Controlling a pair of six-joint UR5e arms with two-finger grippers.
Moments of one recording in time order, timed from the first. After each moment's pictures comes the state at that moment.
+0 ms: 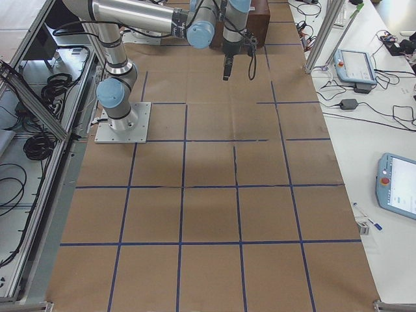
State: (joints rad) left arm -0.79 -2.37 -0.82 -1.55 1.47 0.82; right arm 1.43 -1.52 1.65 -1.63 -1.57 -0.02
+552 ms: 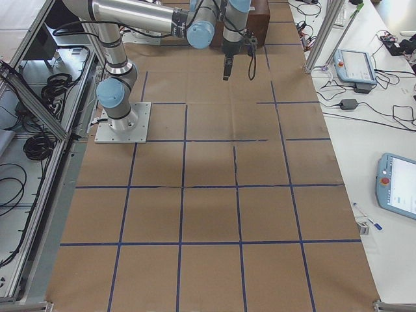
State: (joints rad) left arm -0.81 -2.03 -1.23 -1.44 1.47 0.76; right arm 1.43 -1.52 1.64 -1.63 -1.57 -0.02
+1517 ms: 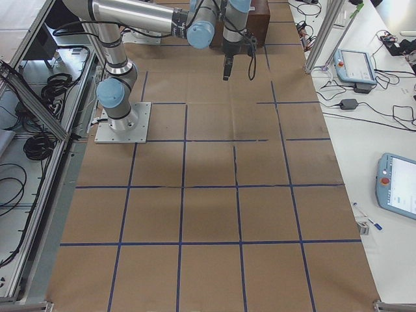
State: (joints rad) left arm -1.00 -1.74 -1.69 -1.23 1.47 0.56; right arm 1.43 -1.52 1.65 -1.63 -1.57 -0.02
